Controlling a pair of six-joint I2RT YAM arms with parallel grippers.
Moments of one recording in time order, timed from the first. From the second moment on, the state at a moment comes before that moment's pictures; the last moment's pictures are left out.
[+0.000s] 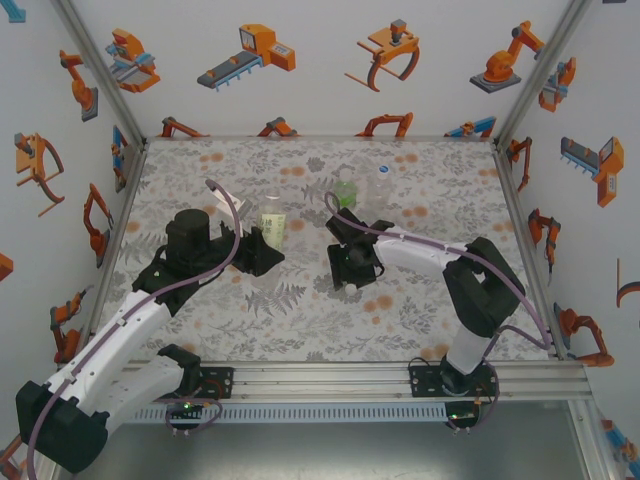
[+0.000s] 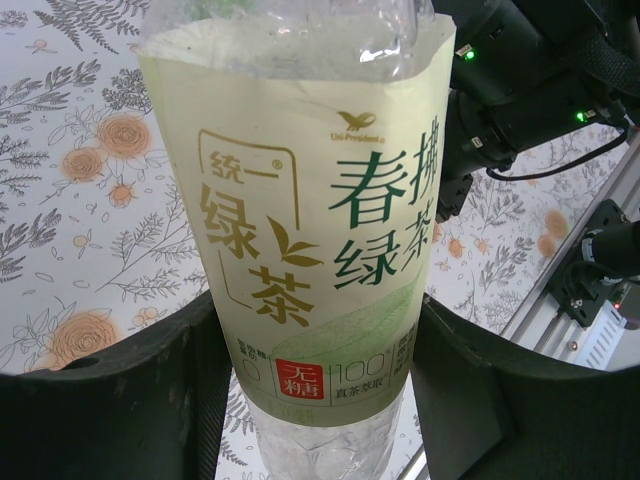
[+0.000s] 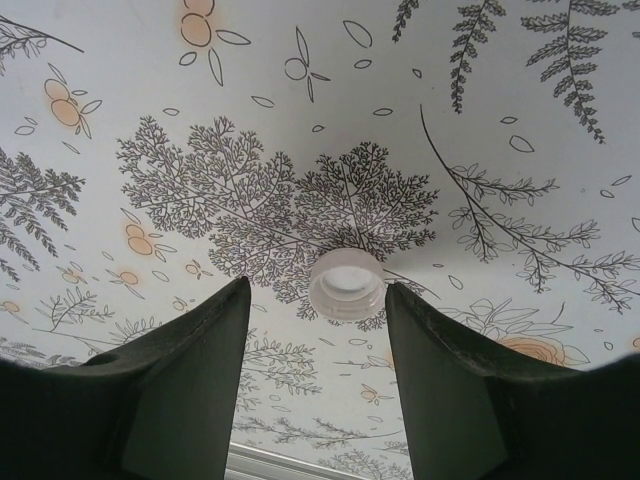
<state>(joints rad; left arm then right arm) -0.50 0.90 0.72 -0.22 0.42 -0.19 0.76 1.73 1.10 -0.63 -0.03 0.55</state>
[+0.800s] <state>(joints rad) -0.50 0.90 0.72 -0.21 0.42 -0.19 0.76 1.75 1.07 -0.60 -0.03 0.56</state>
